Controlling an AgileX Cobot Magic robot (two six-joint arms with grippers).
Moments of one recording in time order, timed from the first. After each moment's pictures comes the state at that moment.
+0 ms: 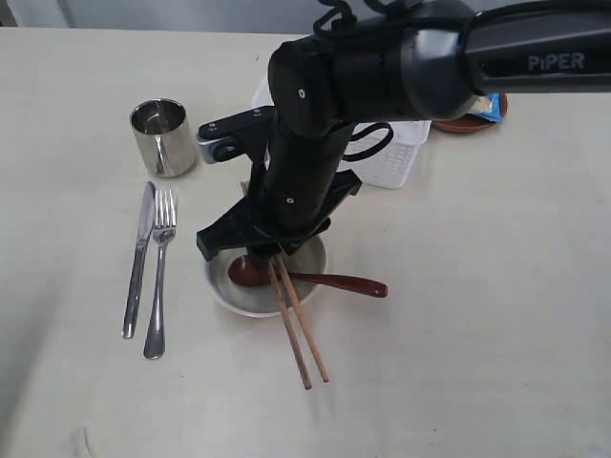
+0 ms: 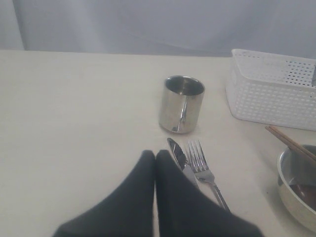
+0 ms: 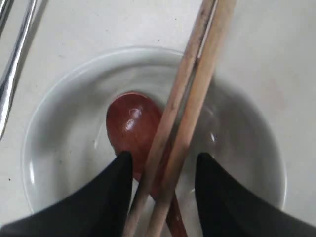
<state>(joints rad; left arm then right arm) -0.21 0.00 0.00 -0.03 0.35 -0.09 0.84 1.95 -1.29 0.16 0.81 0.08</state>
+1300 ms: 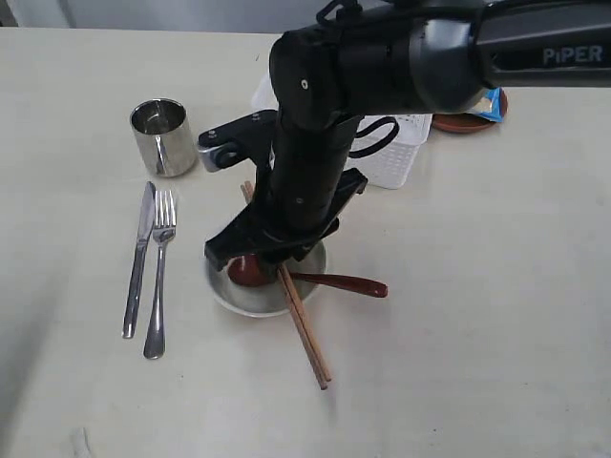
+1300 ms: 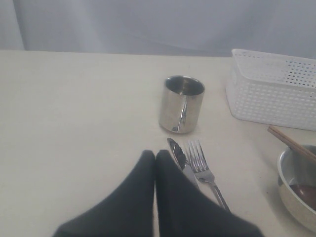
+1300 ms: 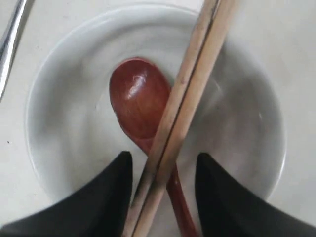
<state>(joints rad) -0.21 0.00 0.00 -0.03 0.35 -0.09 0.84 1.93 -1.30 0.16 0.89 0.02</state>
